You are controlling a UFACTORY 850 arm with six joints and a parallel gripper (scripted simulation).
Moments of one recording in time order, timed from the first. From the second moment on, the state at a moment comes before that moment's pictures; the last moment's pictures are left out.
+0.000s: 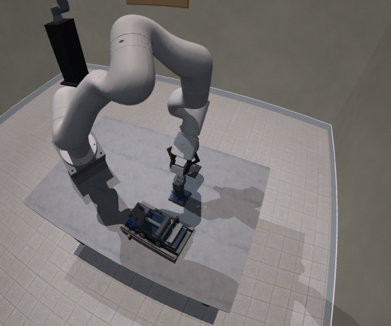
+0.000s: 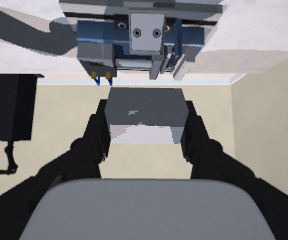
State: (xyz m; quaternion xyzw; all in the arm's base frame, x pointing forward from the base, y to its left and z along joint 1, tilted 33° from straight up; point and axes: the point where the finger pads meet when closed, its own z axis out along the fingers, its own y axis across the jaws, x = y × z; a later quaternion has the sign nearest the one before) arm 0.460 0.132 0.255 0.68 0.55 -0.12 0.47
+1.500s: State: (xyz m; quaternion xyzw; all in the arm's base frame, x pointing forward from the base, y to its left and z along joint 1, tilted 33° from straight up) arm 0.461 0.133 0.254 0.68 0.52 -0.16 0.50
